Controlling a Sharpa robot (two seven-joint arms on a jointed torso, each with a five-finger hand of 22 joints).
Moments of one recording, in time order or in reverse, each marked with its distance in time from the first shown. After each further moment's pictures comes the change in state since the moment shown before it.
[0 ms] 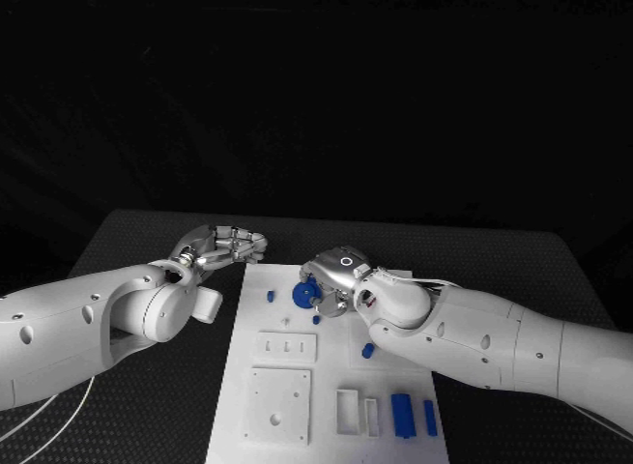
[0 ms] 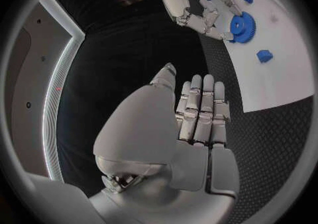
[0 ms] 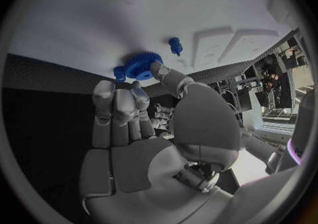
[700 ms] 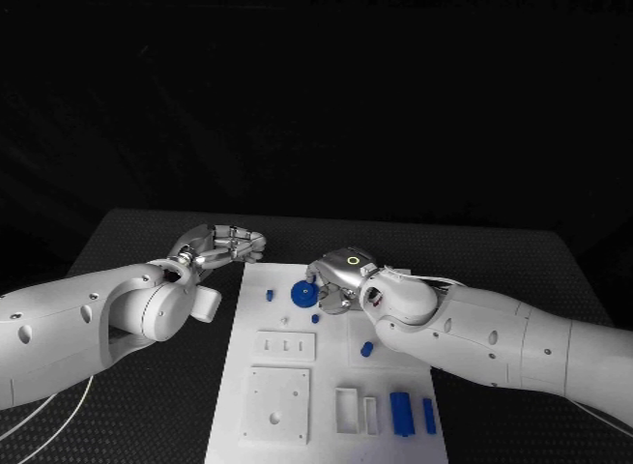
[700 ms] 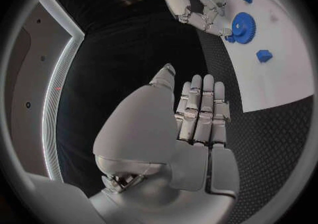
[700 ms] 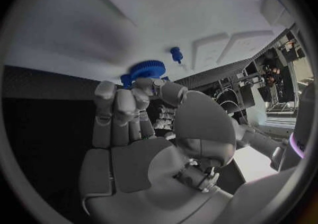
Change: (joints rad) left arm 0.000 0.002 0.000 -0.005 0.000 0.003 -0.003; left_hand -0.016 0.005 0.000 0.000 0.000 -0.005 0.005 -0.007 -0.001 -0.004 0.004 0.000 -0.001 0.000 0.000 -0.004 0.001 0.000 0.000 0.000 0.000 0.002; right arm 0.000 -0.035 0.000 0.015 0.057 0.014 0.009; right_hand -0.174 0.153 0.286 -0.087 0.421 -0.048 -0.028 0.006 0.005 0.006 -0.024 -0.003 -0.004 0.002 -0.017 0.000 -0.003 0.022 -0.009 0.009 0.012 0.000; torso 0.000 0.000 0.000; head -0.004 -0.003
